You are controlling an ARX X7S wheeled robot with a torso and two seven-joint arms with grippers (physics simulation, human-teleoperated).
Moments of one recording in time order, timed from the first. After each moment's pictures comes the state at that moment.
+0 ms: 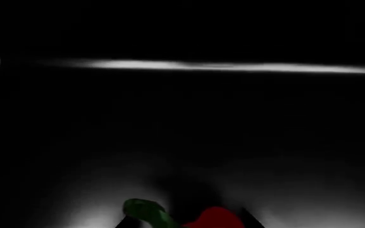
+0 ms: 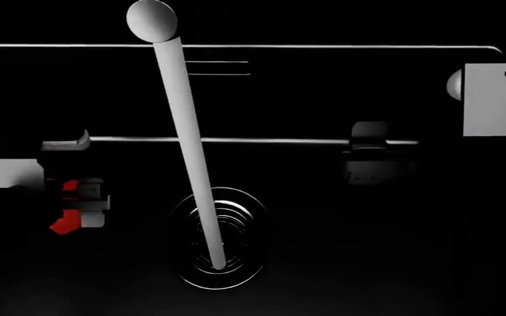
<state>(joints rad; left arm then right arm) -1.34 -0.21 1.57 -1.30 -1.62 -0.42 -0.10 0.87 0.58 -0.19 -0.13 0.91 0.93 0.34</state>
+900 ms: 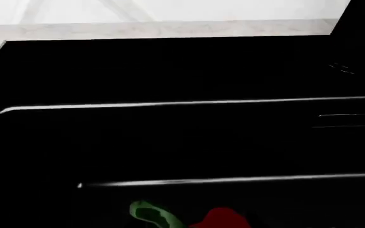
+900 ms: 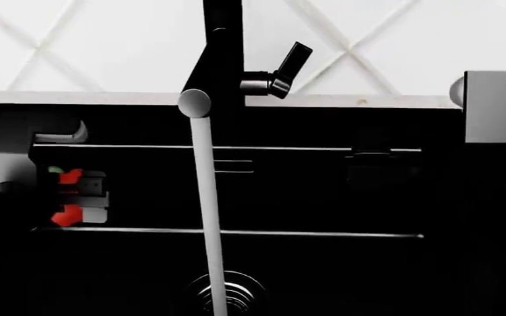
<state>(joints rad) -1.37 -0.48 1.56 -0.73 -1.68 -0.34 -0.35 0.85 0.58 -0.18 -0.13 0.92 0.92 0.35</state>
